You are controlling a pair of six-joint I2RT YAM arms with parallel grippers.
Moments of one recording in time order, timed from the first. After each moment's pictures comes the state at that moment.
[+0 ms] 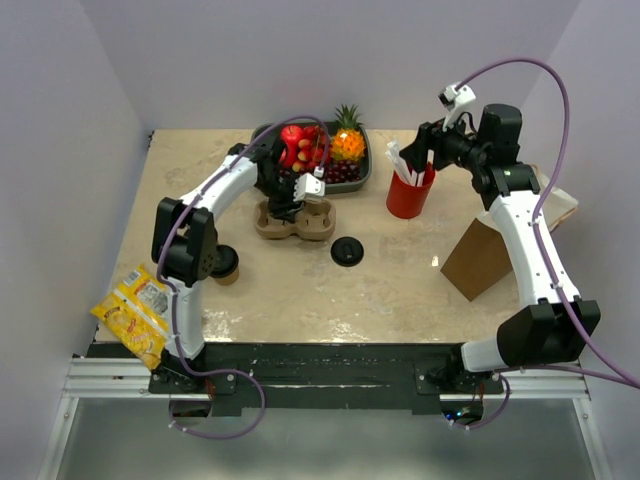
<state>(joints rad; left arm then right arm) -0.36 2.10 1.80 -0.98 0.58 1.20 0.06 1.42 1.48 -0.40 -0.54 -0.07</state>
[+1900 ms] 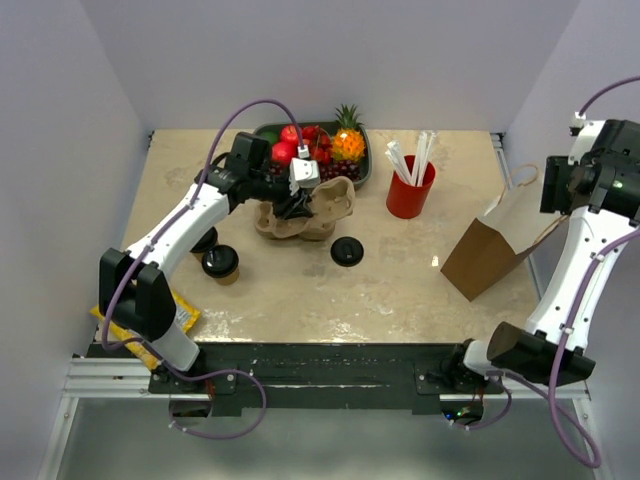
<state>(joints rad) -0.41 1.62 1.44 -0.59 0.79 0.71 -0.46 1.36 1.88 -1.29 0.11 -0.30</state>
